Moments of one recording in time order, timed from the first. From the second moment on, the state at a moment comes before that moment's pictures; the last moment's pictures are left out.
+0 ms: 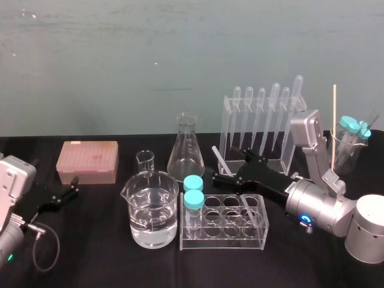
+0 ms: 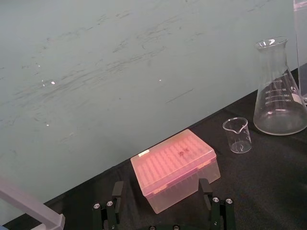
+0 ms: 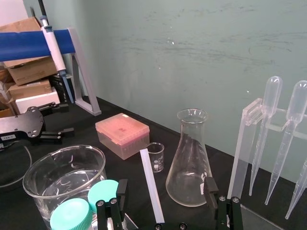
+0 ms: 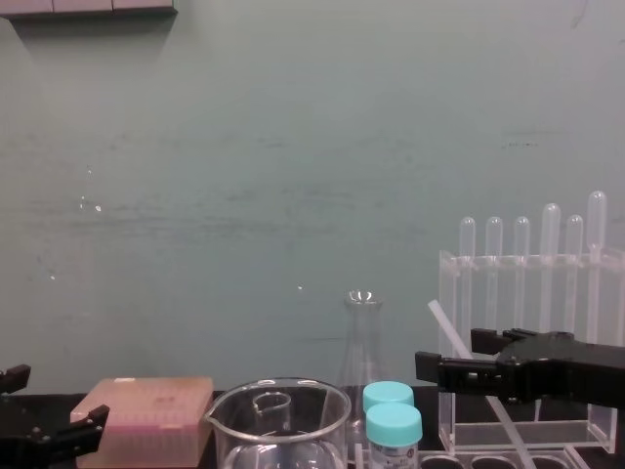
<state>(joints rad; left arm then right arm) -0.20 0.60 0.45 -1.41 -0.25 -0.12 0.03 0.37 0.49 -0.48 -1.38 0.53 0.04 0.46</state>
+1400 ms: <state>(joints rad) -0.20 0.60 0.45 -1.41 -0.25 -0.12 0.03 0.37 0.49 -0.48 -1.38 0.53 0.04 0.46</state>
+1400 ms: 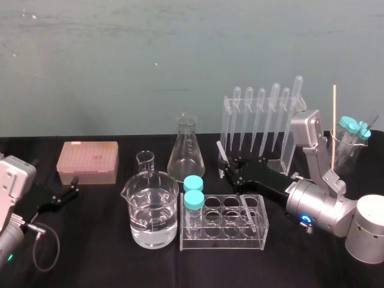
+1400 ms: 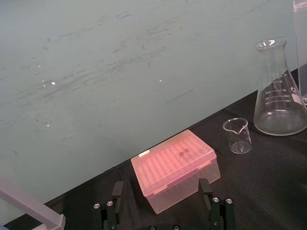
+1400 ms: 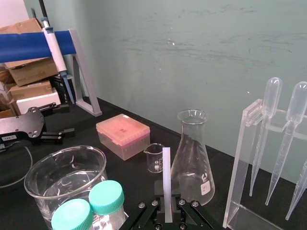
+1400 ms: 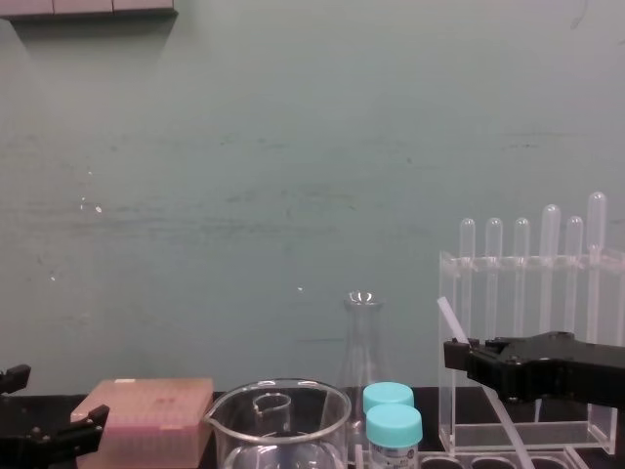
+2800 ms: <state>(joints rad) -0.20 0.60 0.45 -1.41 -0.25 -0.12 0.03 0.32 0.40 -0.30 -1.33 0.53 -0.39 0.62</state>
